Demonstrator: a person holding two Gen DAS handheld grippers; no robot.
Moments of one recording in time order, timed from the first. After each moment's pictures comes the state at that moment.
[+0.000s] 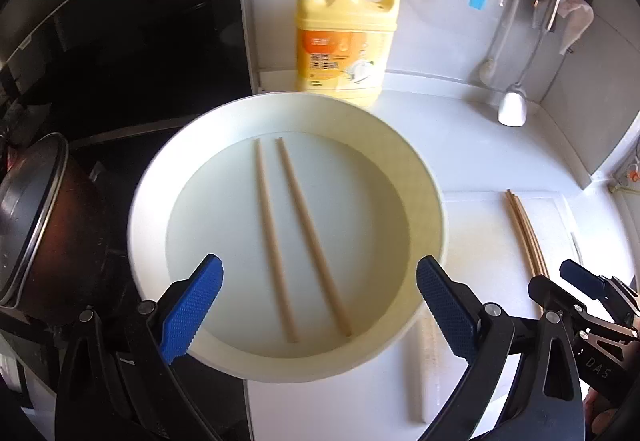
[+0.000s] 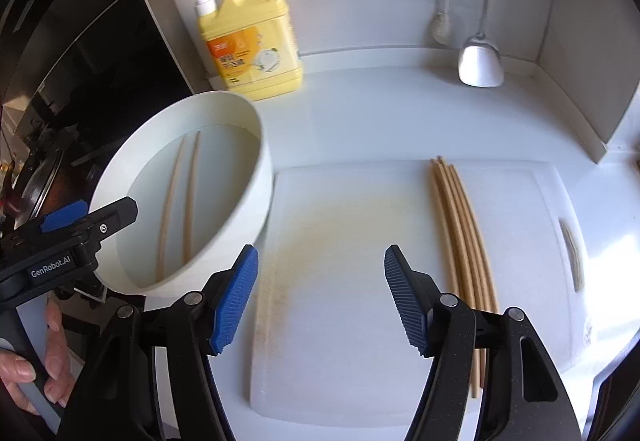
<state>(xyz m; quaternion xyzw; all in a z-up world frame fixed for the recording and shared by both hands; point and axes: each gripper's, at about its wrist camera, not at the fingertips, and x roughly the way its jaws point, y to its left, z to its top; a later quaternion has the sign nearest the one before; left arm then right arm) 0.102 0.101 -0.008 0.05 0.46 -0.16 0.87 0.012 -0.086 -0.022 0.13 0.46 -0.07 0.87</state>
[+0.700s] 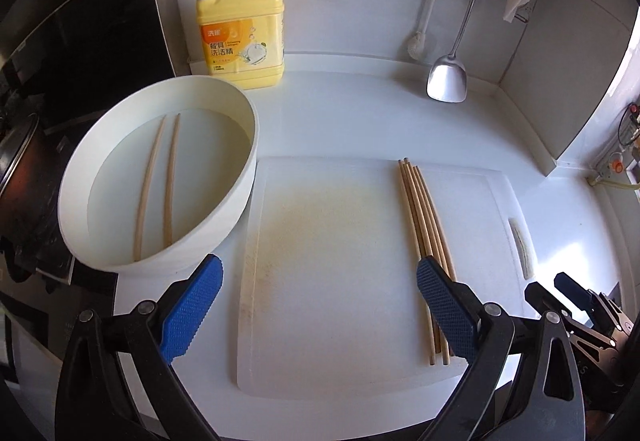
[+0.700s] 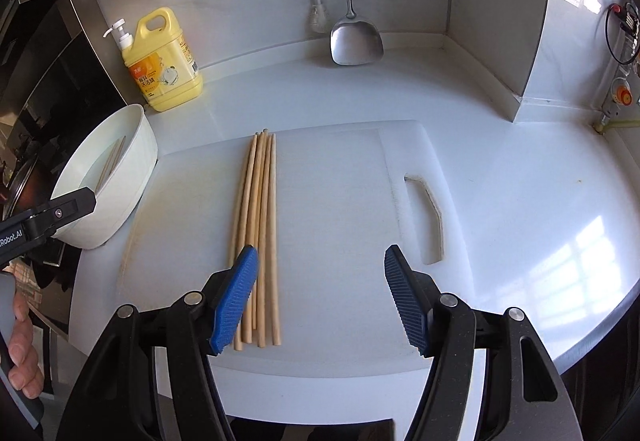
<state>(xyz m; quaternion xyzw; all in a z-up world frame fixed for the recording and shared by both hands) 0.000 -0.042 -0.008 0.04 0.47 -0.13 0.87 -0.092 -0.263 -0.042 0.13 0.45 -0.08 0.88</state>
